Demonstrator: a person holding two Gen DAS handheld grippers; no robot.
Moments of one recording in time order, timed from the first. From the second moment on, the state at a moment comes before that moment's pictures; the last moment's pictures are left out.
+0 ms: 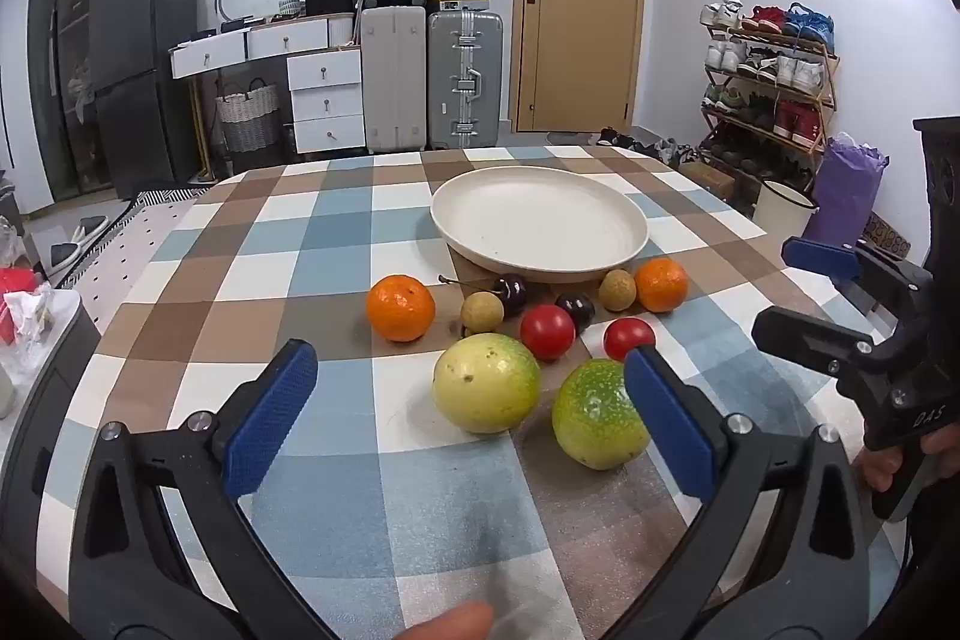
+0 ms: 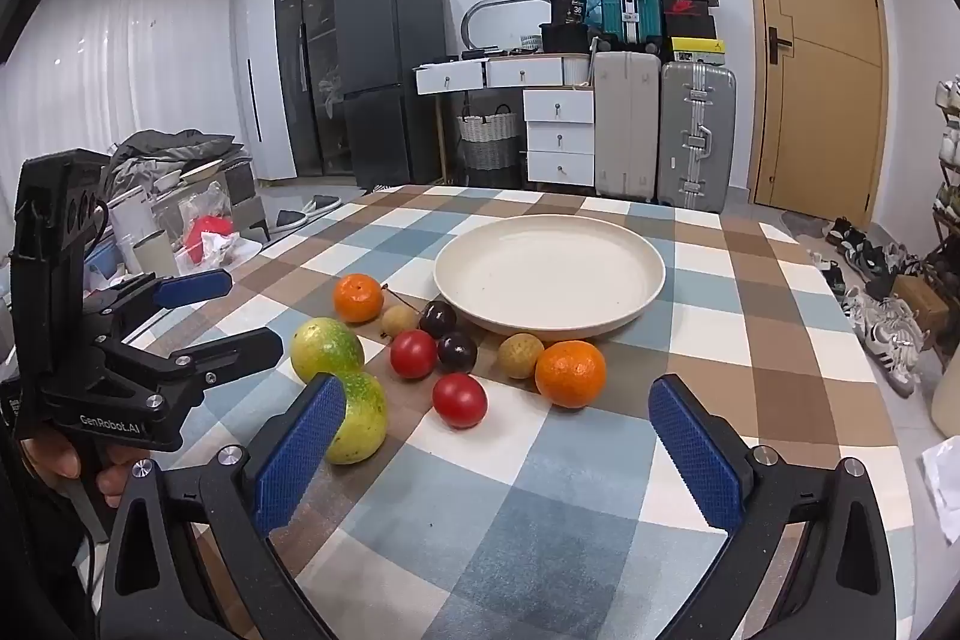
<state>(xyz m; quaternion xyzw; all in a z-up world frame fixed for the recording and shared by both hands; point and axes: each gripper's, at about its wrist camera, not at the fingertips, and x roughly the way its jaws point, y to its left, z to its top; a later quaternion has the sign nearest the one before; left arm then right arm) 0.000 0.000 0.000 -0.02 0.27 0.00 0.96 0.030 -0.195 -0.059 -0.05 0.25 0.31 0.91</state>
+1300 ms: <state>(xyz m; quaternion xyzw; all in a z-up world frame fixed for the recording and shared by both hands) 0.003 -0.003 -0.005 -0.02 0.27 0.00 0.96 0.029 -0.188 -0.061 -0.06 0.25 0.32 0.91</state>
